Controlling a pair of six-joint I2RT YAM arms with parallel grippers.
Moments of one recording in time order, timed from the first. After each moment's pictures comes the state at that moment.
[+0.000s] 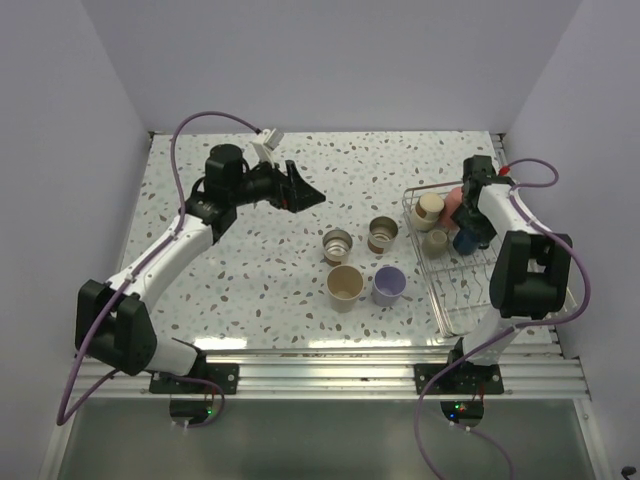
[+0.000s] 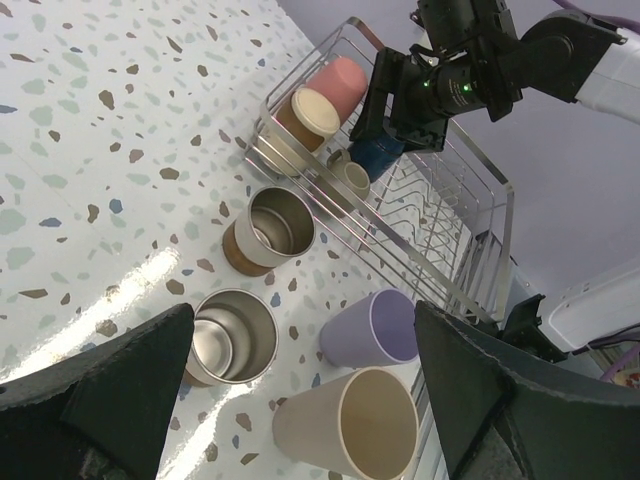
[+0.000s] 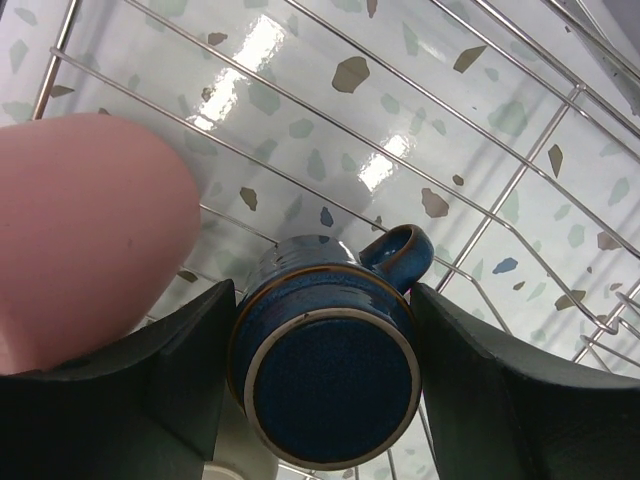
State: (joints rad) left arm -0.38 1.41 1.13 0.02 0.67 -0.46; right arm -0.08 1.73 1.29 -0.80 0.49 0.69
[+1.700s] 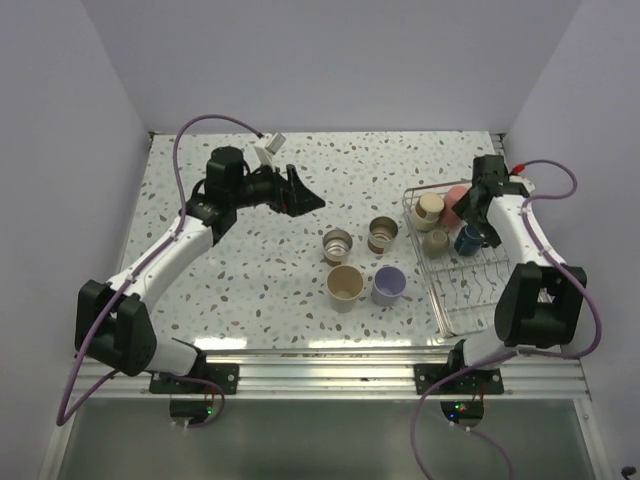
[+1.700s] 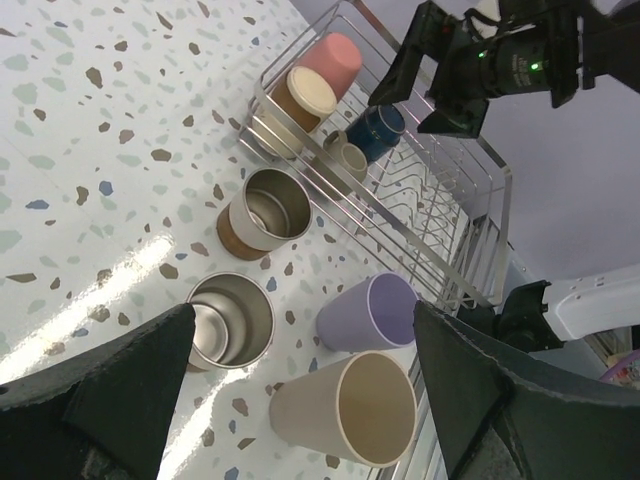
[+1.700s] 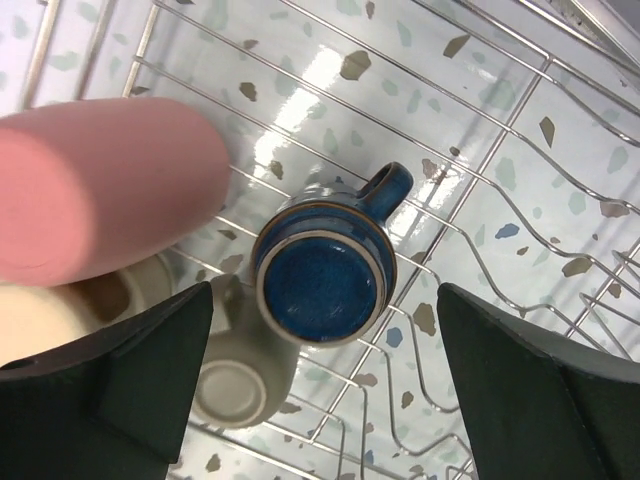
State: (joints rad) left arm -0.38 1.41 1.12 0.00 0.70 -0.44; right arm -0.08 1.55 1.22 -0.80 0.45 0.77
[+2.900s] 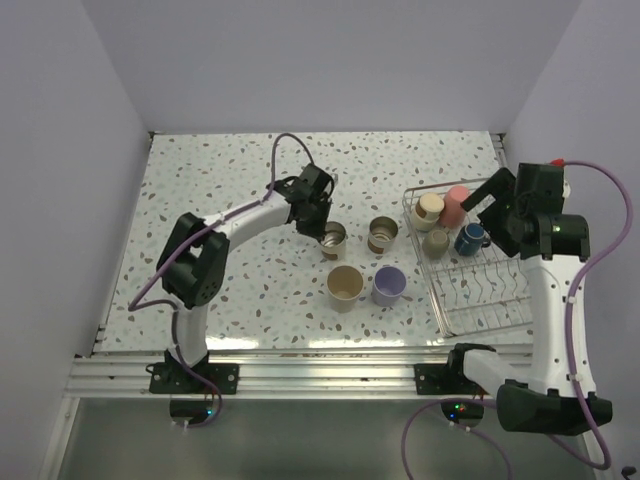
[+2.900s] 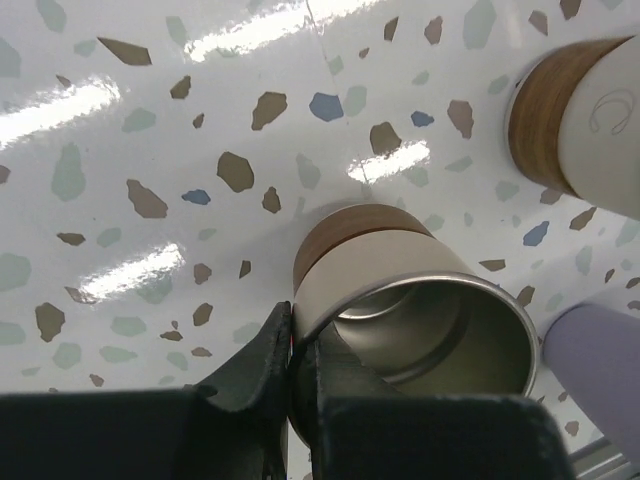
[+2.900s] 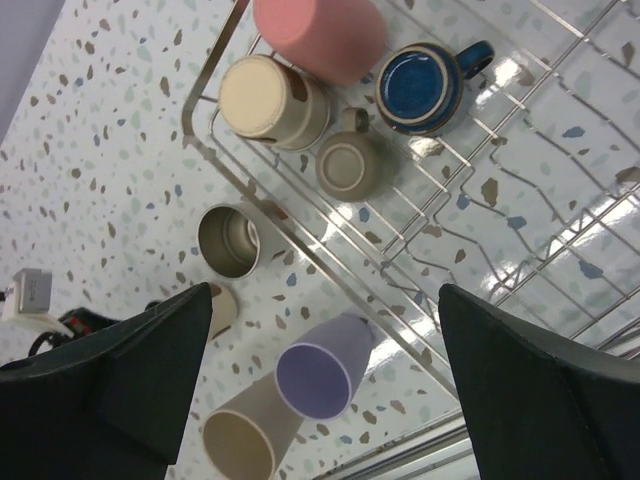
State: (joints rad) left arm -0.63 1.96 1.49 -0.58 0.07 -0.38; right arm -0.08 1.06 1.39 -1.12 0.14 0.75
